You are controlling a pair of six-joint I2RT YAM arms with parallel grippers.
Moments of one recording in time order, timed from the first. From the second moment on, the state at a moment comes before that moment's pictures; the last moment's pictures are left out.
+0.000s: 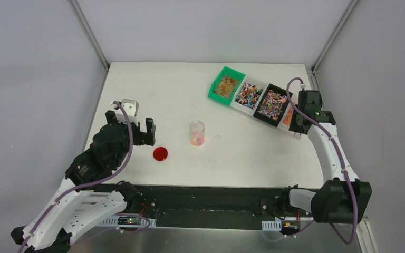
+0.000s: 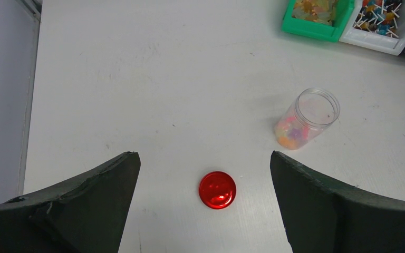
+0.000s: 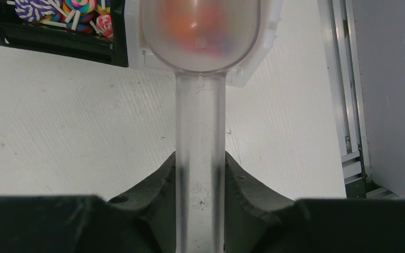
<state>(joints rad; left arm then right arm) -0.71 0.58 0.97 -0.73 -0.50 -0.14 -0.01 1.22 1.04 -0.82 0.27 0.16</state>
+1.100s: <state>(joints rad) -0.71 0.59 0.97 -0.73 -0.50 -0.14 0.31 1.05 1.16 -0.83 0.19 0.05</state>
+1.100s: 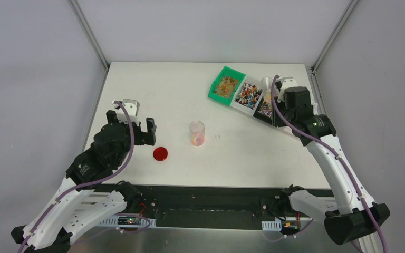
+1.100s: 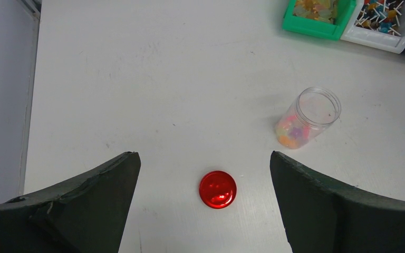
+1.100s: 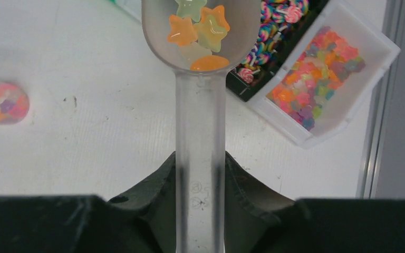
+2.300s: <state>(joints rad) -0.71 0.57 0.97 -0.73 -0.53 -0.14 0.82 1.21 1.18 -0.94 0.14 -0.42</state>
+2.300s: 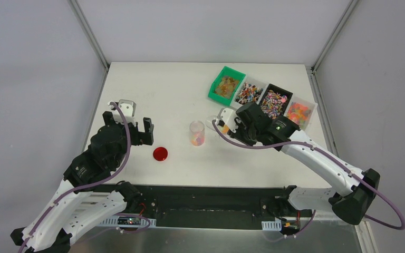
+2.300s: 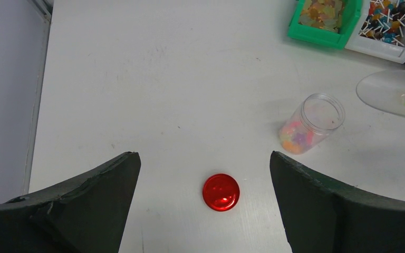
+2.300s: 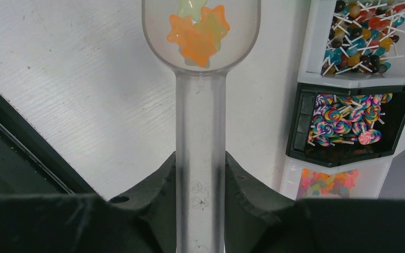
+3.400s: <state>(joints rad) -0.71 0.55 0.97 -0.73 -0.54 -0.14 0.97 1.41 1.38 -1.08 0.33 -0.57</state>
